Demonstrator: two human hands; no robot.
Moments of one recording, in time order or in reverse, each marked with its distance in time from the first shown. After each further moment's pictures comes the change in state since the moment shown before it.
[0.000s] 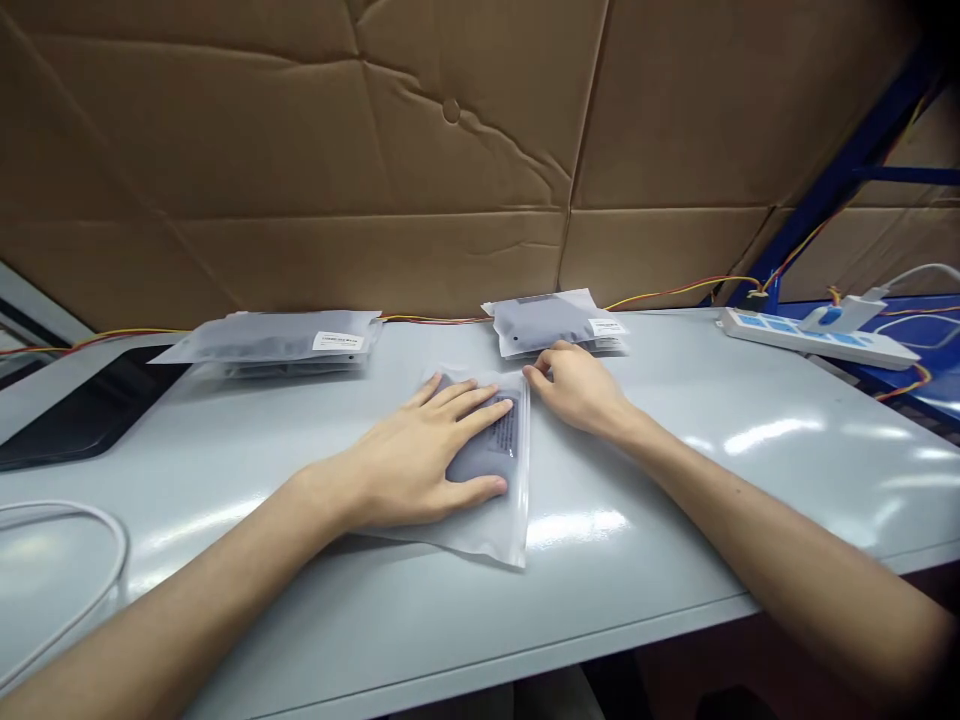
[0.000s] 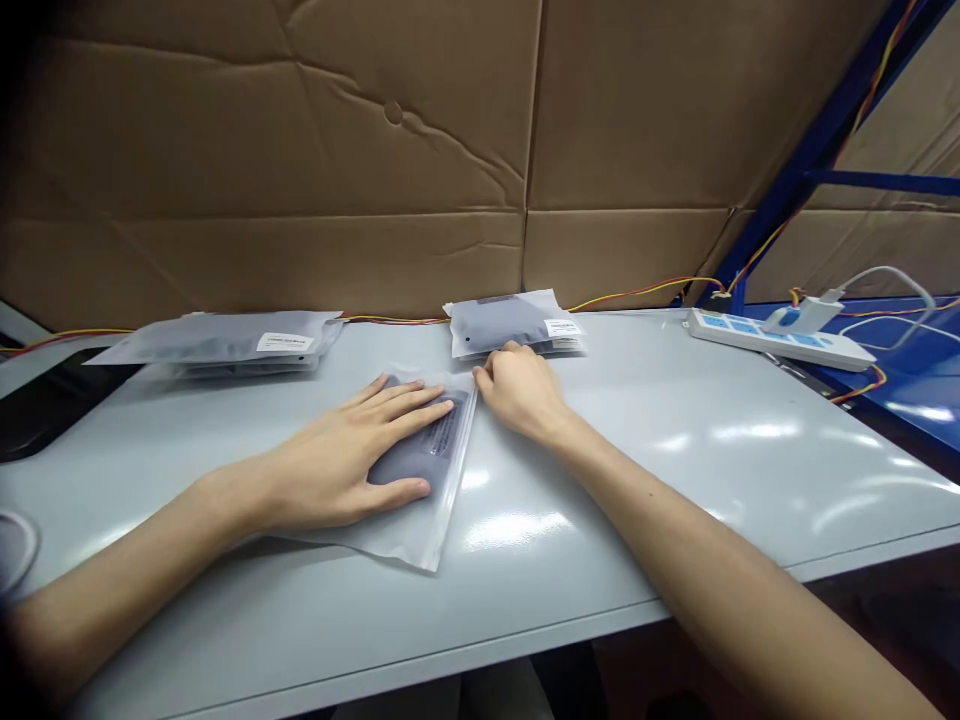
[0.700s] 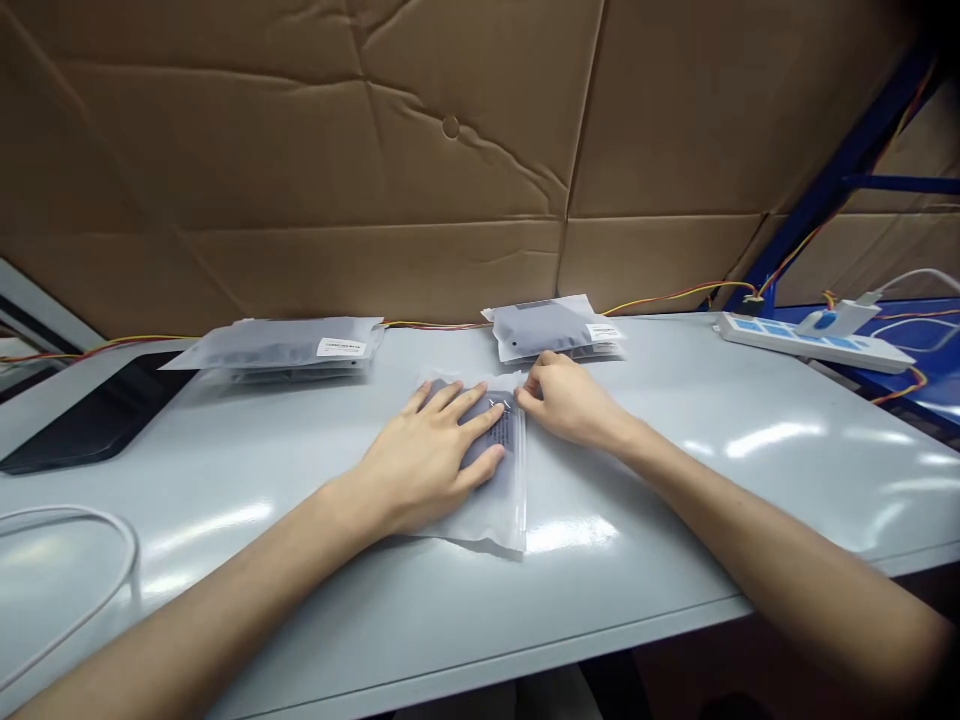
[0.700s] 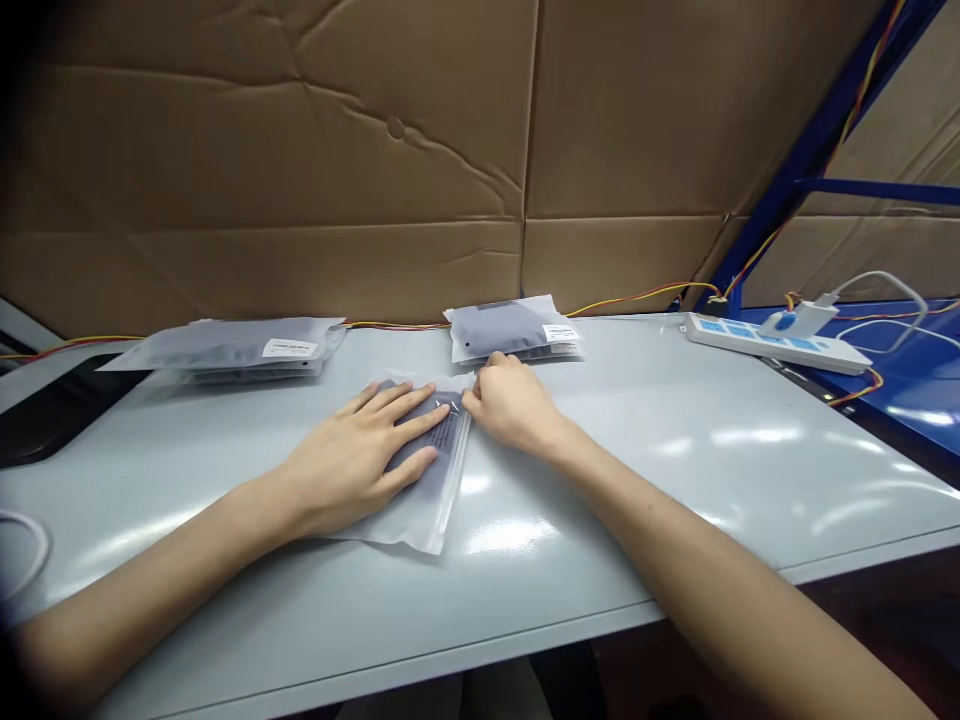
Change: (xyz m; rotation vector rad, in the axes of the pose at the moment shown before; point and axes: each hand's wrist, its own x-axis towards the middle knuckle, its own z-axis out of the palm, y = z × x) left_hand 0.009 0.012 0.014 0.139 0.063 -0.176; right_hand -0.008 -0.009 -0.003 0.046 -0.039 -0.149
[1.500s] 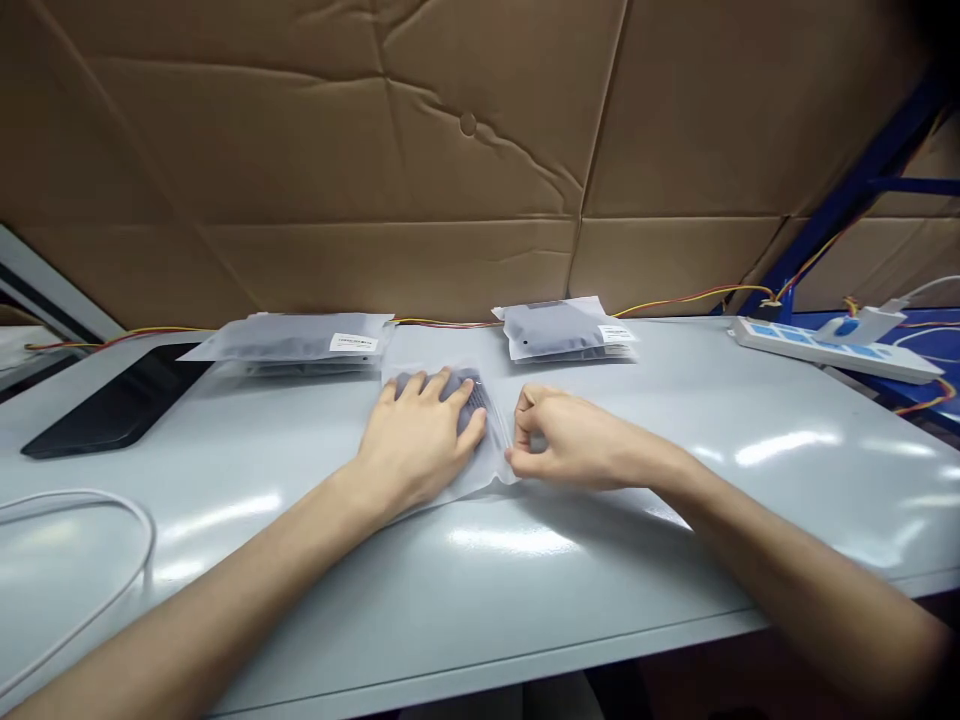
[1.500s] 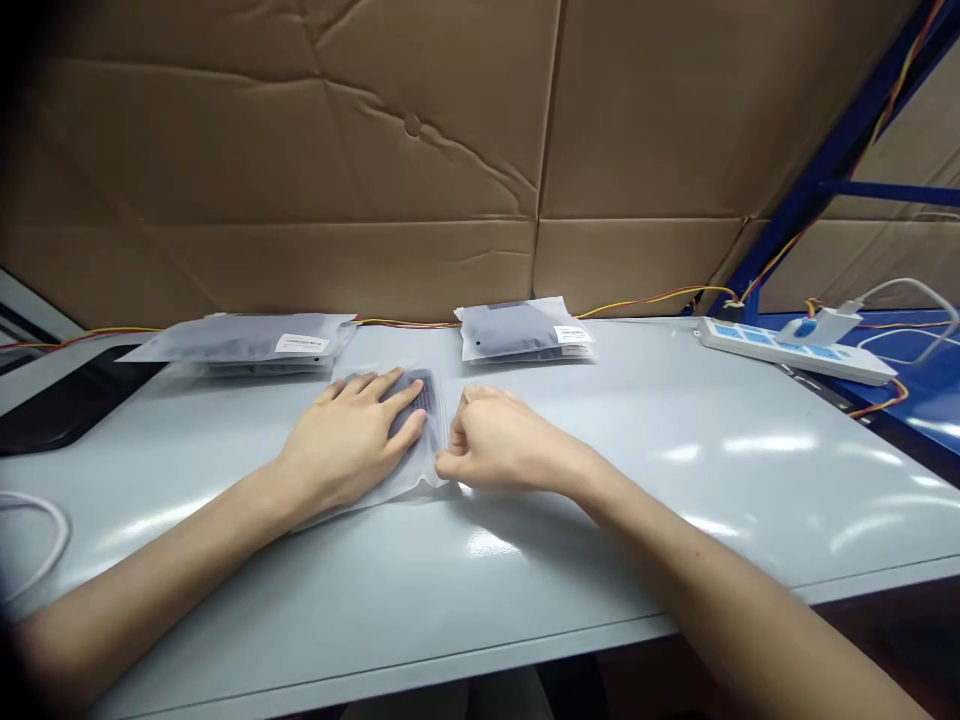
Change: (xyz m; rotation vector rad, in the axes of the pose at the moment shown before) left_hand 0.005 -0.002 -0.002 0.144 0.022 -0.356; right_hand -0.030 -0.036 -0.031 0.233 -0.350 -0.170
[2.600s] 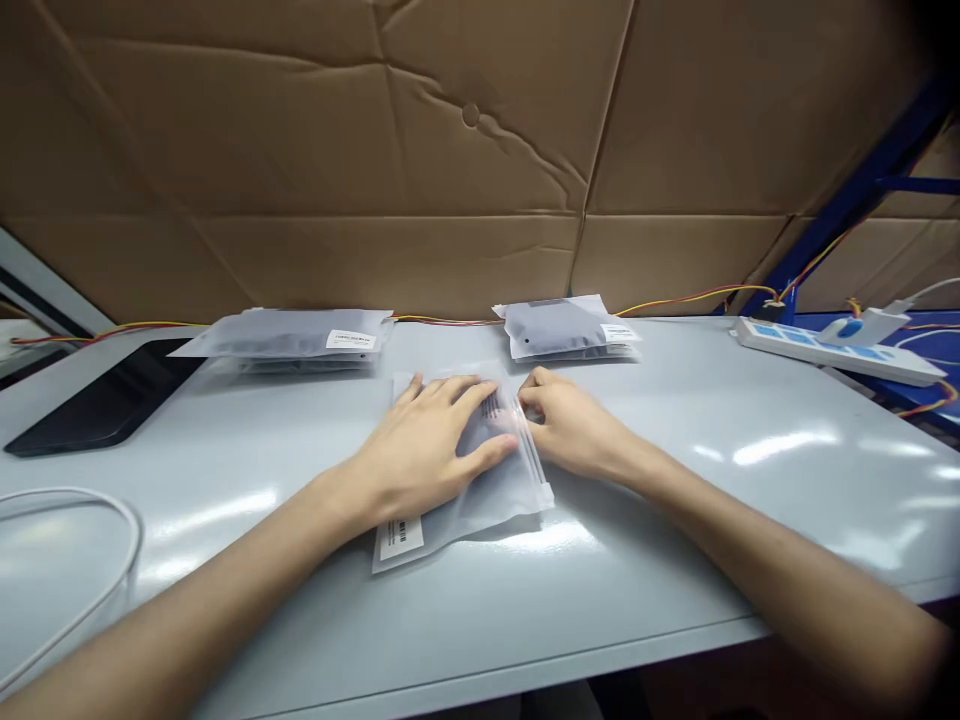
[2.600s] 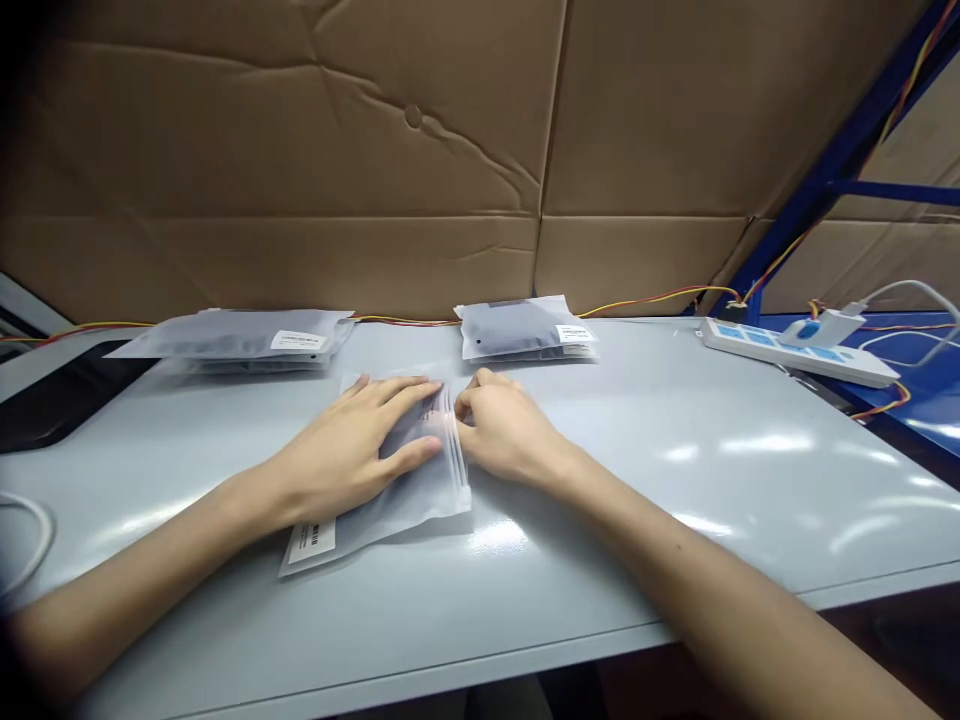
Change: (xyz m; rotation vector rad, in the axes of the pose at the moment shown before) left_hand -0.005 -0.009 -0.008 -0.342 -0.046 0.229; right_hand 0.016 0.021 0.019 0.028 0.232 0.074
